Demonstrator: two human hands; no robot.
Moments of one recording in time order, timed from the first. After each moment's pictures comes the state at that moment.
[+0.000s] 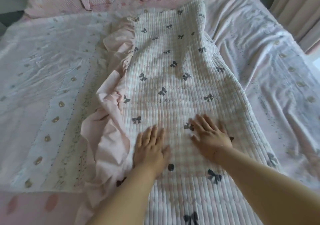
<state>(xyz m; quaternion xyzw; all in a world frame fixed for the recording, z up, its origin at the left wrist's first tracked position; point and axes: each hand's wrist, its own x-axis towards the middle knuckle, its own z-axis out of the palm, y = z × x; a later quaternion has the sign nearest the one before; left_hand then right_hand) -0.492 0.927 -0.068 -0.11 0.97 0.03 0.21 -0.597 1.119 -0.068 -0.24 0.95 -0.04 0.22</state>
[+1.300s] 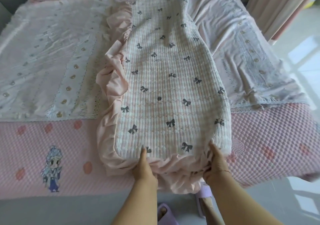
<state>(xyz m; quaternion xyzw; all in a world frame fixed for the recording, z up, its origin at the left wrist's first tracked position) -0.219 1.058 -0.021 -0.64 0.29 0.71 0.01 -0.286 1.238 0.001 0.41 0.45 -0.75 0.28</state>
